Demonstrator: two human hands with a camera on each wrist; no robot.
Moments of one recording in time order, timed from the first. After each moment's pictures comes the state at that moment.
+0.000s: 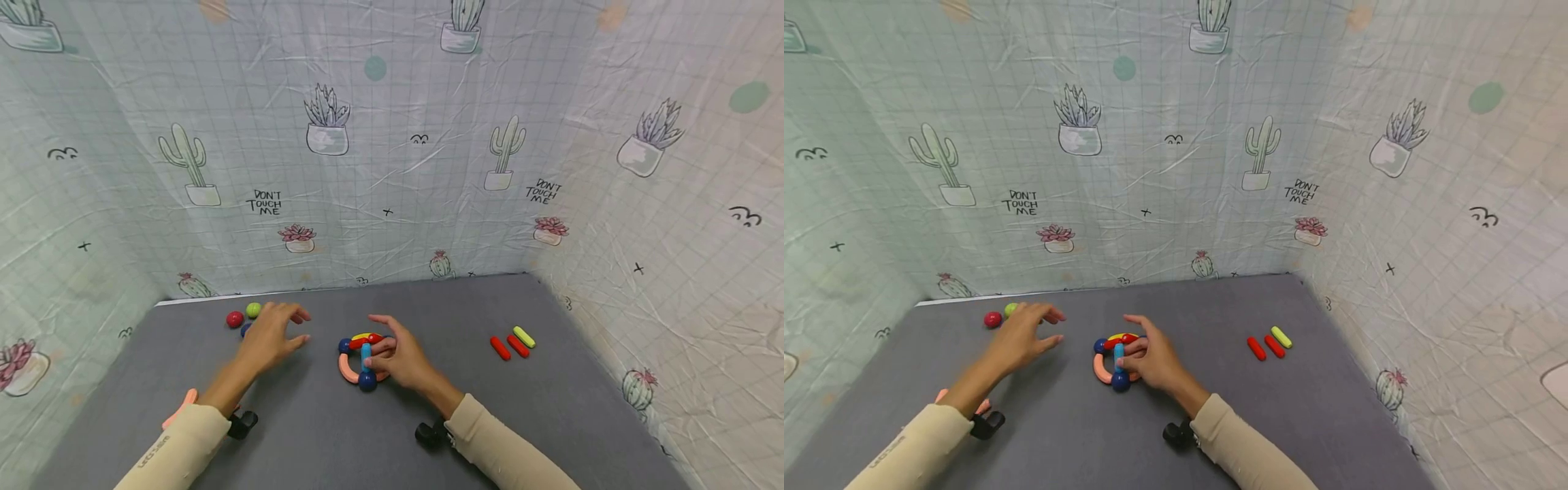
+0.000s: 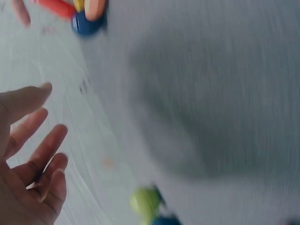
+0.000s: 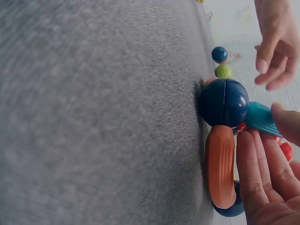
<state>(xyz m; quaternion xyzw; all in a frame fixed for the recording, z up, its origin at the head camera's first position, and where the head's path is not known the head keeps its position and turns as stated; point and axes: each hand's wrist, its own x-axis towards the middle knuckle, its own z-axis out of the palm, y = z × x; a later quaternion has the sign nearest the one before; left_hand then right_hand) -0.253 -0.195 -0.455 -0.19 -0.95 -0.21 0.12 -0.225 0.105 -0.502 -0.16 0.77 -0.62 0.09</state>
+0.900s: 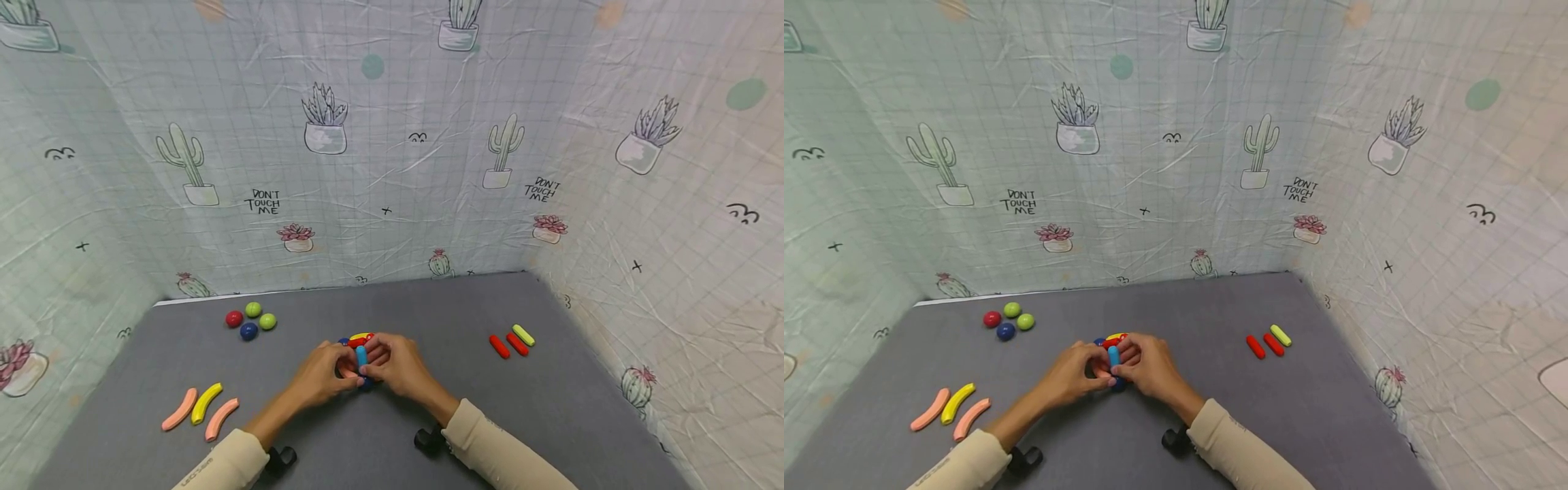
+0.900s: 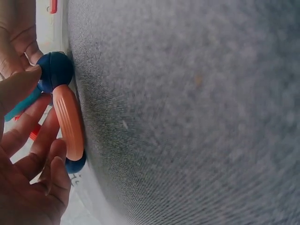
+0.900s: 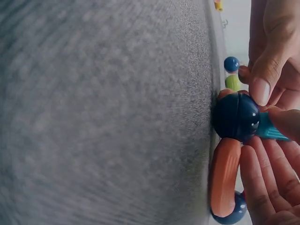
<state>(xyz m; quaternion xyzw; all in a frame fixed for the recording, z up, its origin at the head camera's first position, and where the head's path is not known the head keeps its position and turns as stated) -0.214 -0.118 -0.501 -0.28 -0.90 -0.32 0.03 -0.212 0.096 -0.503 -0.19 0.83 -0.53 0.00</state>
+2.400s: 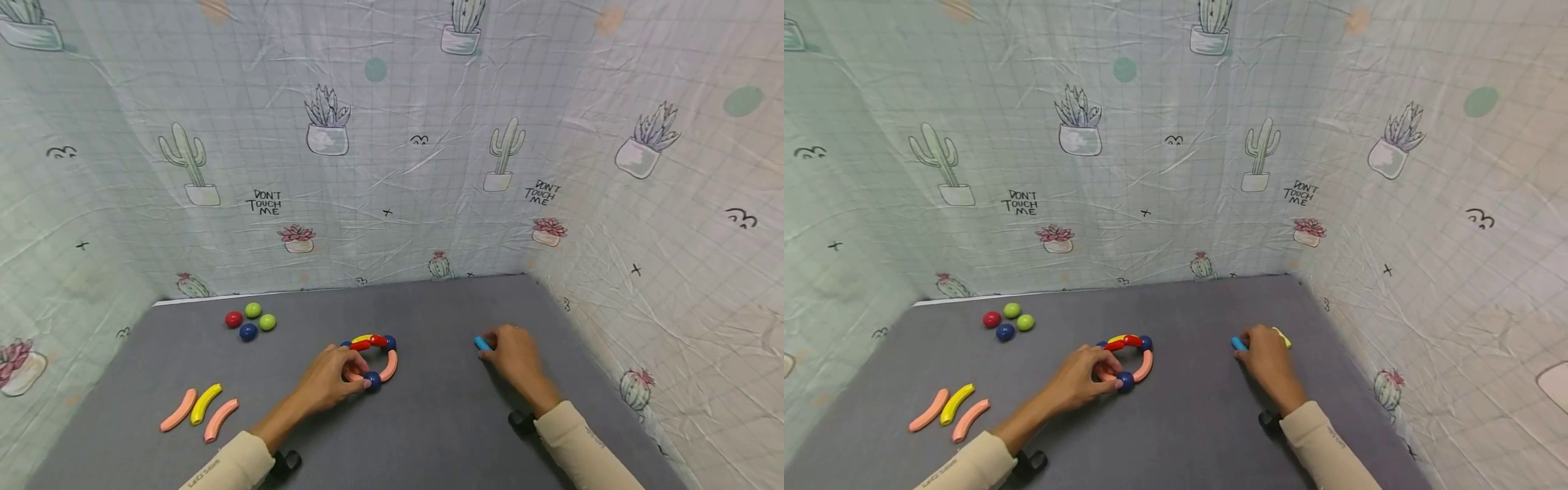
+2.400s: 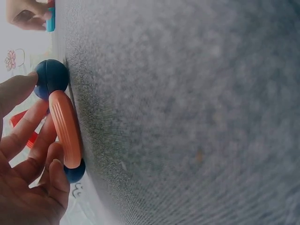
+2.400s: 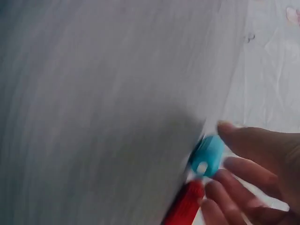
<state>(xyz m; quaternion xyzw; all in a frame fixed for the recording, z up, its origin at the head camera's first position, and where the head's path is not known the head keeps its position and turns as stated) -0.209 -0.107 -0.503 -0.25 -0.91 -0.33 0.01 -0.213 0.279 -0.496 -0.03 0.96 -0.23 -0.14</state>
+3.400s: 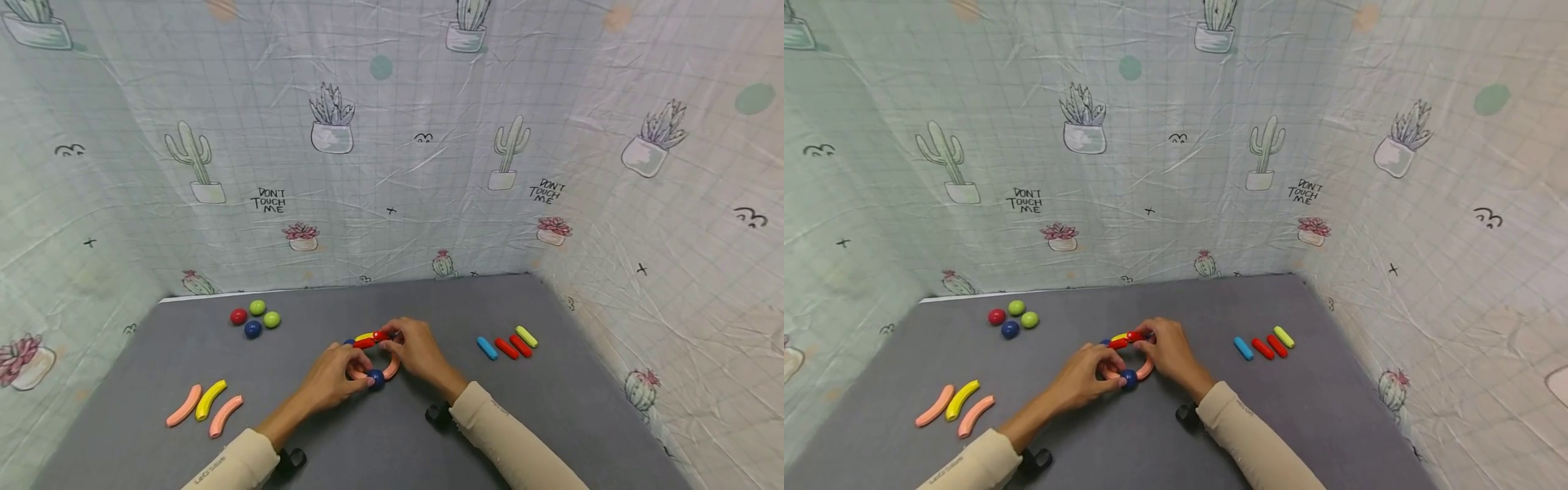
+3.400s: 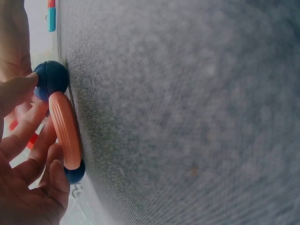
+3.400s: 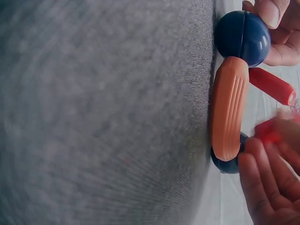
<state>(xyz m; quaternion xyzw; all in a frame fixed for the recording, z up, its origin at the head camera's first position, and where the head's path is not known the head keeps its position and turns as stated) -0.206 -0.104 -0.506 -0.25 -0.91 -0.33 0.03 -0.242 0.115 -0.500 -0.20 0.90 -0.36 -0.10</state>
